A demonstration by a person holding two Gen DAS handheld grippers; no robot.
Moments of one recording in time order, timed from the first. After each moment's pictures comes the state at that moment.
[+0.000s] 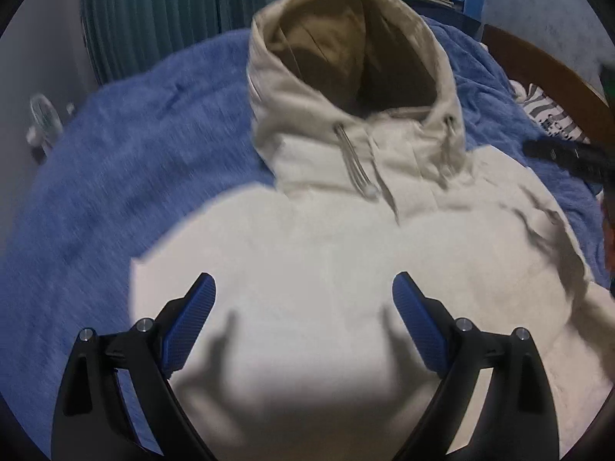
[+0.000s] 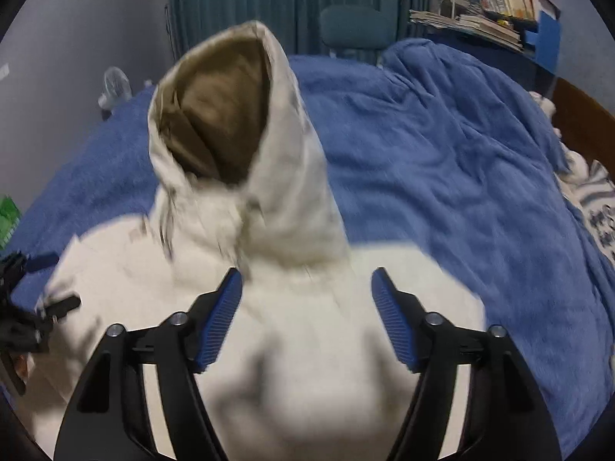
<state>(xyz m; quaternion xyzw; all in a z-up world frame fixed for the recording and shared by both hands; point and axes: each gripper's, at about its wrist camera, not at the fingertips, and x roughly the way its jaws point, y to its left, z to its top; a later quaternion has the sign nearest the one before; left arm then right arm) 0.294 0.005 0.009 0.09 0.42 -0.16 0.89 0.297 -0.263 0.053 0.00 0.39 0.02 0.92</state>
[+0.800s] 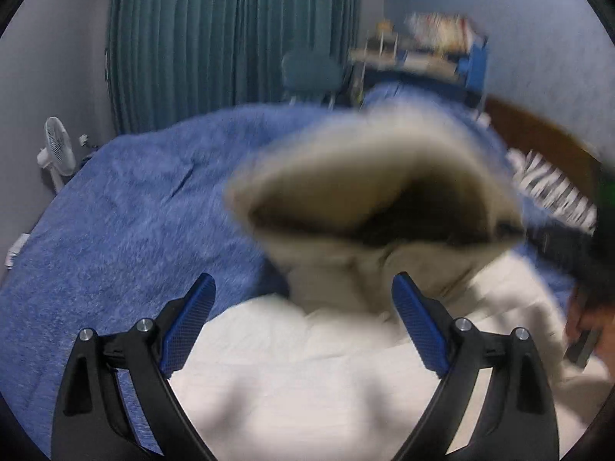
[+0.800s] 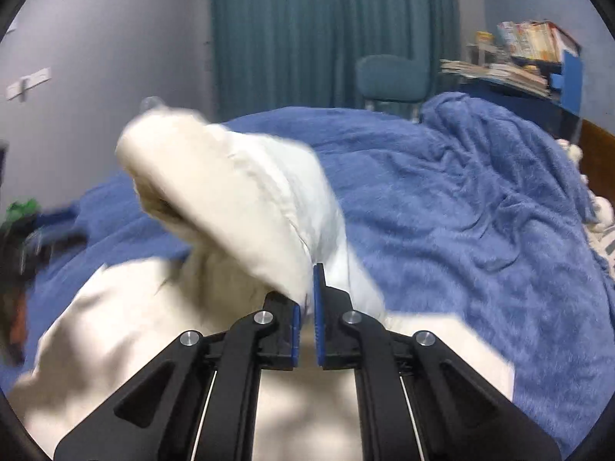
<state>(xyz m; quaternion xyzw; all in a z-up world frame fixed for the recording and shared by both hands) 0.312 0.022 0.075 0.01 0.29 -0.17 0.94 0.282 -0.246 0.061 -0.02 0.30 0.10 0.95</state>
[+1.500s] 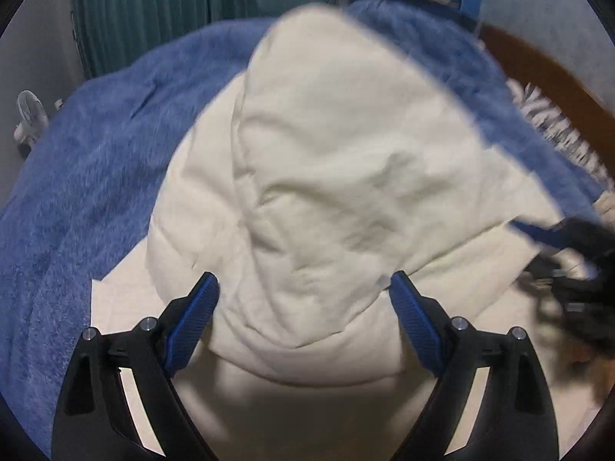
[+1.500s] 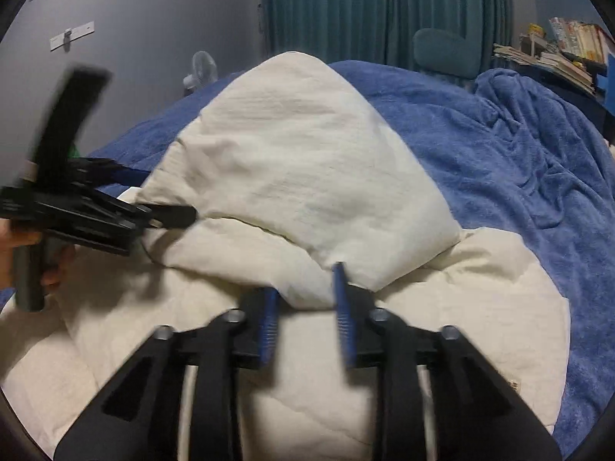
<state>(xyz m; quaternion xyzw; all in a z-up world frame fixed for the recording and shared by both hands) 0.341 -0.024 -0.020 0.08 0.44 -0.17 0.88 0.247 -0.215 0.000 -0.06 0.35 0.18 0.92</state>
